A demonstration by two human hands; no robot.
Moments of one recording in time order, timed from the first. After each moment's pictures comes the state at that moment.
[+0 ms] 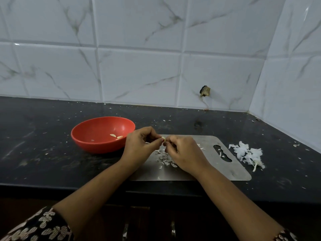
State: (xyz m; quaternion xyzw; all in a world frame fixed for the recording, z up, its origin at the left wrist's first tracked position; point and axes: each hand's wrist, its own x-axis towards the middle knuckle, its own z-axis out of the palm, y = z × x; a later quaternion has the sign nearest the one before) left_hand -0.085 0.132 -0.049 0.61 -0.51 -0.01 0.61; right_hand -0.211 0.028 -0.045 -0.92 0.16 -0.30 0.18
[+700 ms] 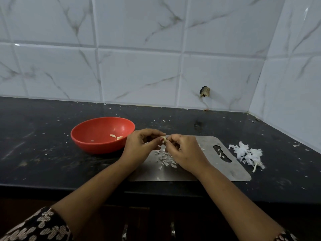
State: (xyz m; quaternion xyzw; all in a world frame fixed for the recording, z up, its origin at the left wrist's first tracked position) left_hand -0.084 0.131 -0.047 0.56 -0.49 -0.13 0.65; right_hand -0.212 0.027 -0.044 -0.89 0.15 -0.34 0.25
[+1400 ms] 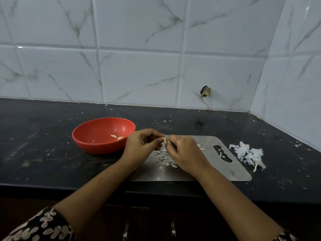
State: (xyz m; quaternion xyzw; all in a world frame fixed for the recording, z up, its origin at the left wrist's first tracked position) left_hand -0.081 0.129 -0.050 0.57 -0.49 -0.12 0.65; right_hand -0.213 0.030 -0.043 -0.92 0.13 -0.33 0.17
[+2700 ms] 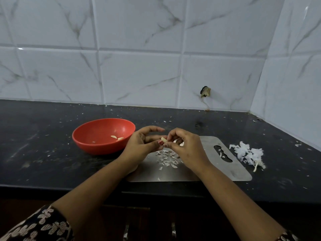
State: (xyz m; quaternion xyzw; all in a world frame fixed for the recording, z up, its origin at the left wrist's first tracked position) left_hand -0.082 0.132 -0.045 0.48 -0.45 -0.30 0.69; right_hand -0.211 0.021 -0.044 -0.86 0.14 -0.40 0.30
